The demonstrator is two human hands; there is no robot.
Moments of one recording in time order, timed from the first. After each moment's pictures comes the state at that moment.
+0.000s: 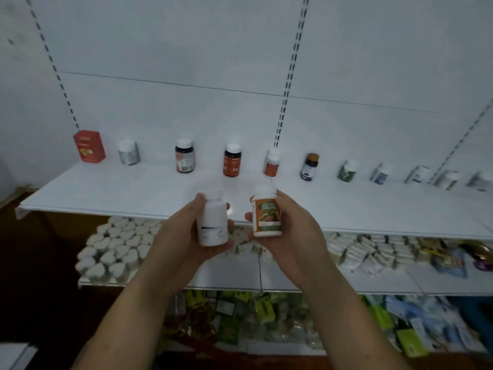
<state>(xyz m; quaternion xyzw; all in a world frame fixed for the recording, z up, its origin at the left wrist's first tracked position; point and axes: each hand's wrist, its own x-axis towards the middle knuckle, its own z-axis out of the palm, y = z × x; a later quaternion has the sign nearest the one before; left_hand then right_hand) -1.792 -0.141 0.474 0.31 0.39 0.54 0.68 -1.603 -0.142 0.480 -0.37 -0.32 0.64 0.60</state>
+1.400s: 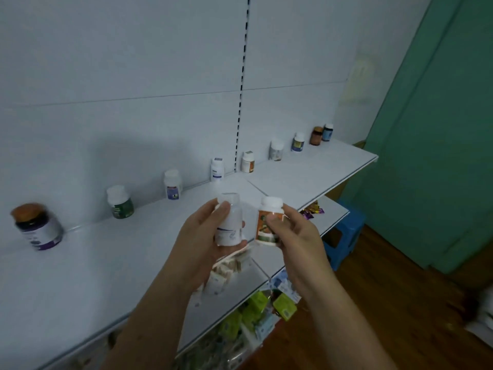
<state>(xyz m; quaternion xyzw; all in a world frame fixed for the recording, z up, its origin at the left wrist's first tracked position) -1.215 -0.011 0.454 0.47 0.25 0.31 0.79 -1.084 -0.134 0.448 -0.59 -0.24 0.29 0.72</state>
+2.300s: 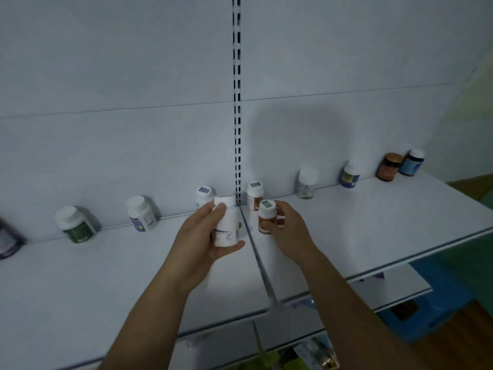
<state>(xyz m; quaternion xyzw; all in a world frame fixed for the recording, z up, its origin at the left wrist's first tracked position) -0.986 0.075 0.445 0.40 0.39 0.43 0.72 -0.766 0.080 0.367 -0.67 -0.49 0.29 0.47</state>
